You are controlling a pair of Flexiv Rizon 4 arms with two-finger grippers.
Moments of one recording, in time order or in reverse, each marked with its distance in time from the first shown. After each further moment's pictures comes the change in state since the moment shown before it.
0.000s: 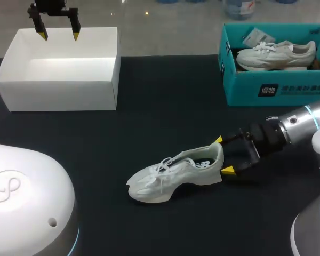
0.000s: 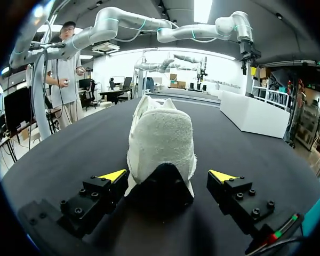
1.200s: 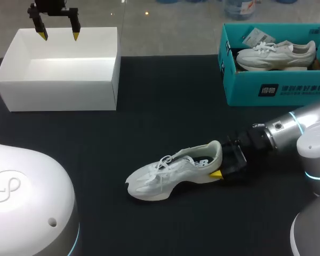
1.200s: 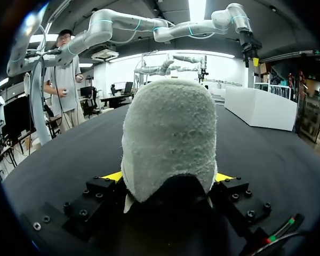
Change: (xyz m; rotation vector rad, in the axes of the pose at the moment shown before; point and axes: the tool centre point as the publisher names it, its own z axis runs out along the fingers) left arm 0.000 0.000 0.000 0.000 0.000 0.000; right arm 0.004 -0.008 0.037 -0.028 0.018 0.076
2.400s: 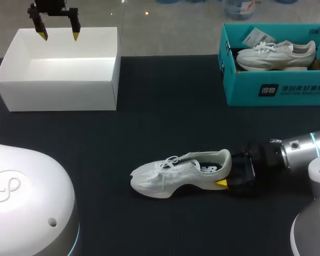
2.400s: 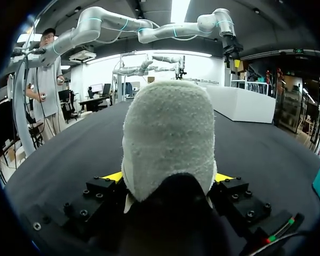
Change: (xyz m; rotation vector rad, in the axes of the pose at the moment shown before) left arm 0.000 0.000 0.000 0.000 0.000 0.000; right arm 0.029 -0.005 -0.016 0.004 -0.190 0.062
